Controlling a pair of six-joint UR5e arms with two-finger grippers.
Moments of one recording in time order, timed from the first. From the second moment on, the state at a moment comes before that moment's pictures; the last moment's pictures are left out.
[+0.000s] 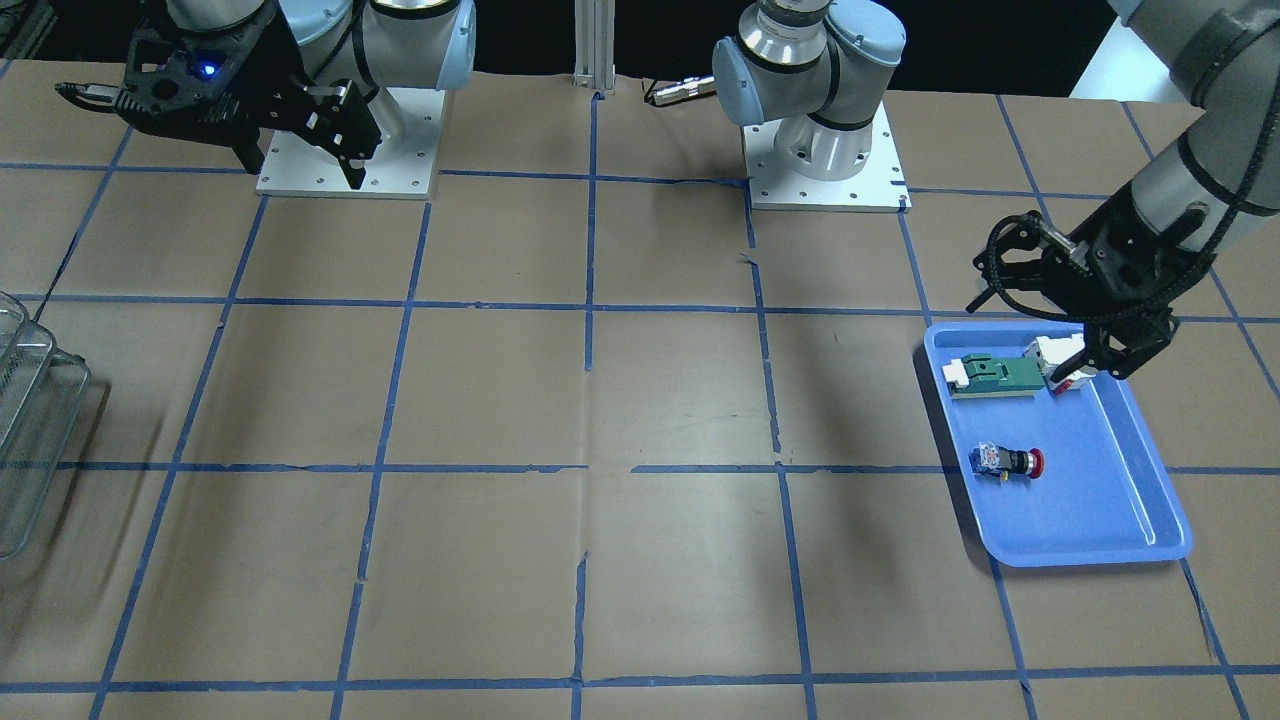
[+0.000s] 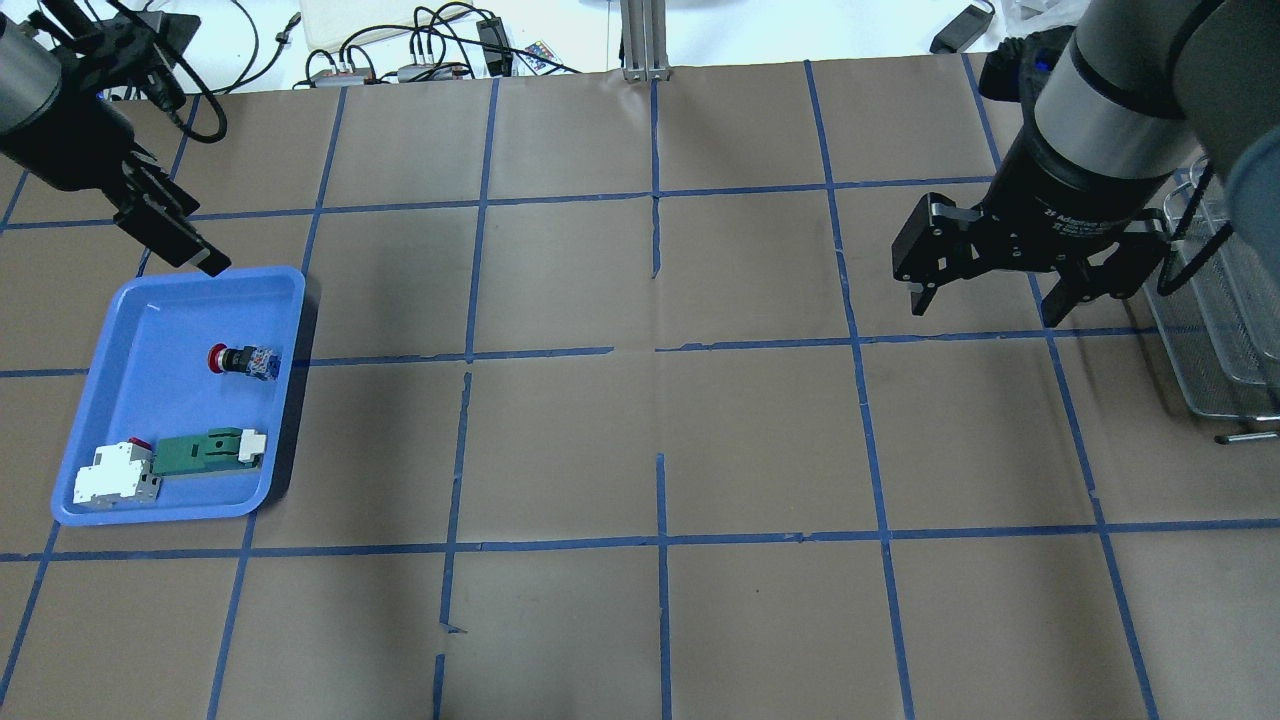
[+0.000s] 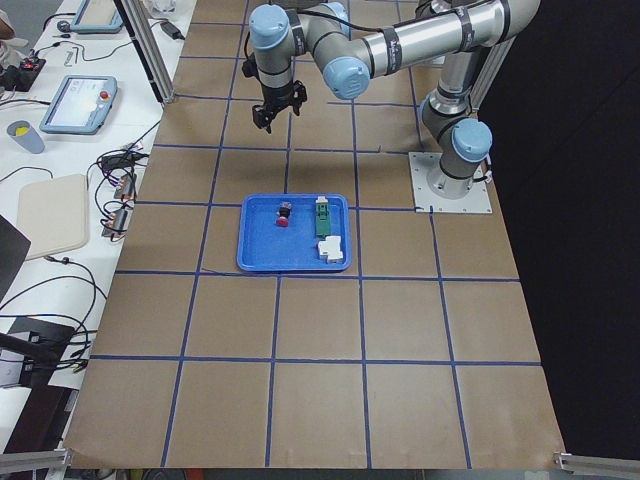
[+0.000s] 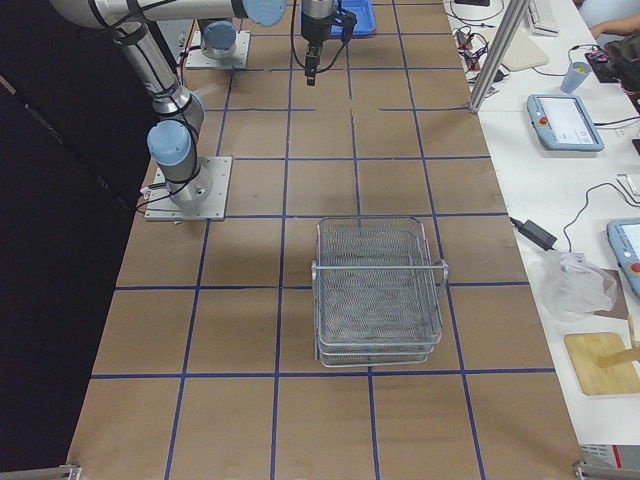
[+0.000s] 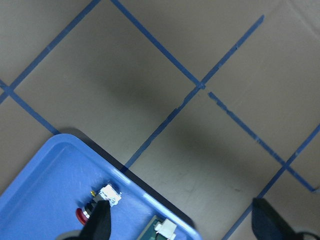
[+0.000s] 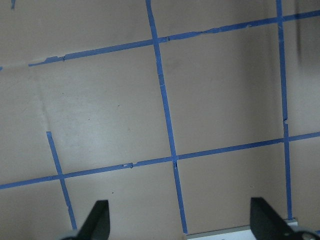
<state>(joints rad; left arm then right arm) -1.17 -1.69 -1.56 -1.55 1.41 1.45 1.56 -1.73 1.68 -1.46 -1.57 0.15</state>
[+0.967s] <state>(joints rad) -0.89 -2.09 -1.52 -1.54 1.27 2.45 1.56 -1.73 1.67 -1.46 -1.57 0.15</state>
